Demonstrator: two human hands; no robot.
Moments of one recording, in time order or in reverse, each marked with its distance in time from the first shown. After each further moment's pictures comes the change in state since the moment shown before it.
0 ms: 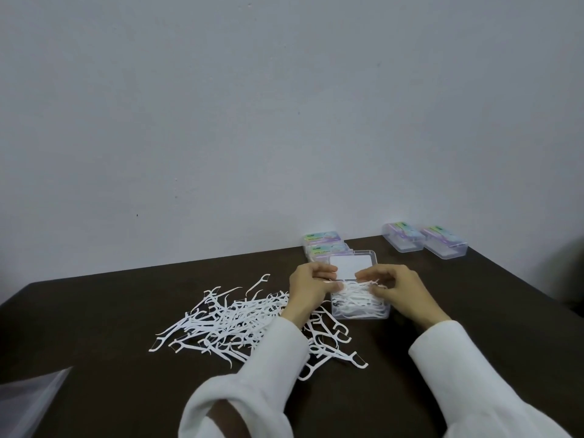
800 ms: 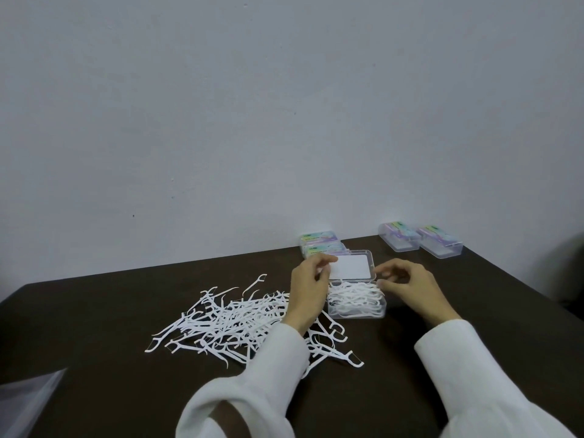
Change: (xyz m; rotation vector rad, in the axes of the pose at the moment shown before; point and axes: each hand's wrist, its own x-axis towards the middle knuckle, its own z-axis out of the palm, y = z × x) left_hand -0.008 -0.002 0.009 0.141 0.092 0.314; right_hand 0.000 0.019 -0.011 0.065 0.148 0.118
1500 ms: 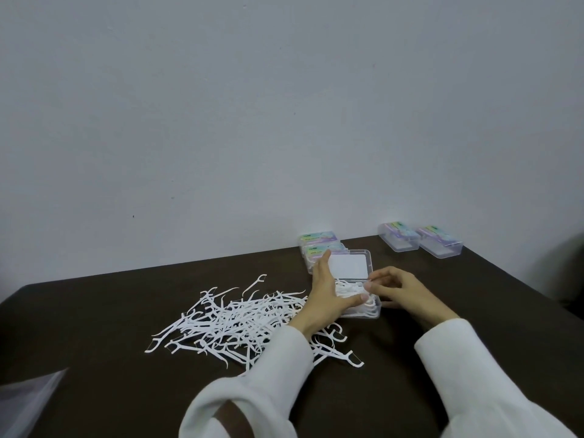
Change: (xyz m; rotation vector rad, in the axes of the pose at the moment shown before) left_hand -0.008 -0.003 0.014 0.045 -0.321 -0.095; right_hand 0.005 0.005 0.009 0.256 -0.218 0.187
